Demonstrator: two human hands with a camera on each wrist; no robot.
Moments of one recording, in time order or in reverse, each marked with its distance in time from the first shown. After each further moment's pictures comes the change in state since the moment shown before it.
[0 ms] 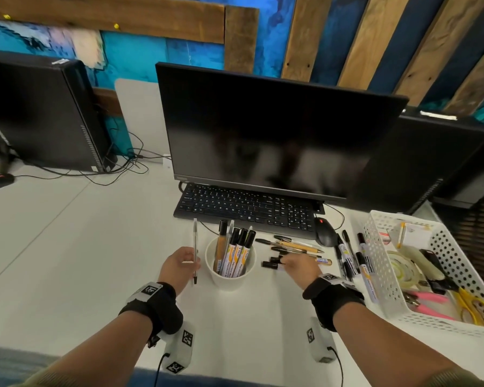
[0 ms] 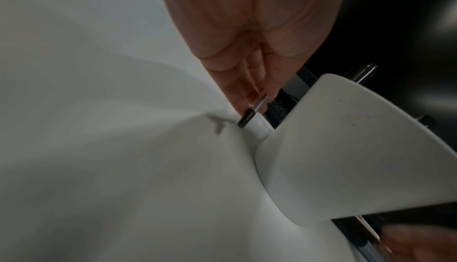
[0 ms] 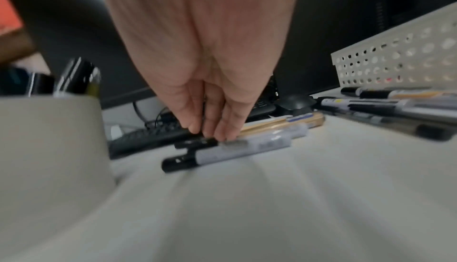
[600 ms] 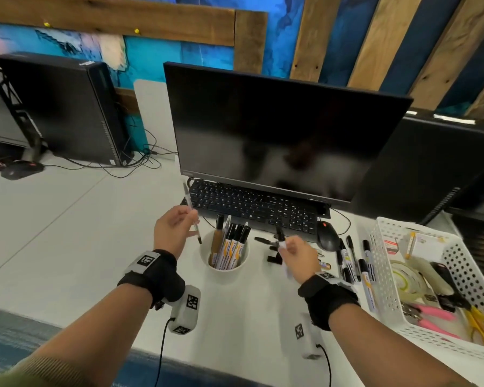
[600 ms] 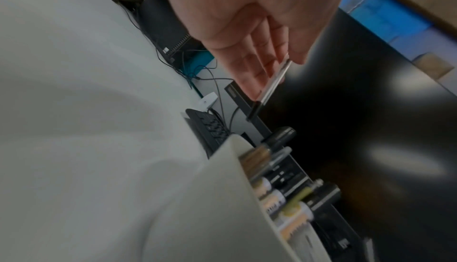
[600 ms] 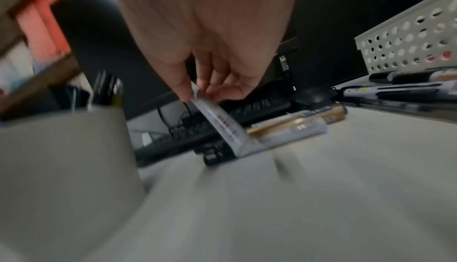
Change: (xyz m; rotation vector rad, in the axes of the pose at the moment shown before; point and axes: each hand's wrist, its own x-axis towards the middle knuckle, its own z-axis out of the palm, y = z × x) left_hand -0.020 0.073 0.013 -0.233 0.311 0.331; right_hand 0.004 0.002 -0.011 0.298 0.297 -0.077
